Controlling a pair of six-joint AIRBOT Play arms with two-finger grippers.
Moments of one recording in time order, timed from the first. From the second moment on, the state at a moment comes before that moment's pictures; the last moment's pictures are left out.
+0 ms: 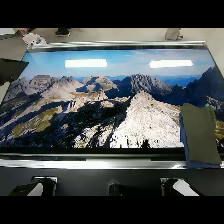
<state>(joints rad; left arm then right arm) 0.18 -0.90 1.31 0.75 -0.98 -1.28 -0.92 -1.21 1.19 -1.52 1.51 1.66</state>
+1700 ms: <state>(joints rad) -0.20 -1.32 1.40 1.65 -1.31 -1.72 -0.02 -1.39 1.56 -1.43 1.48 1.76</state>
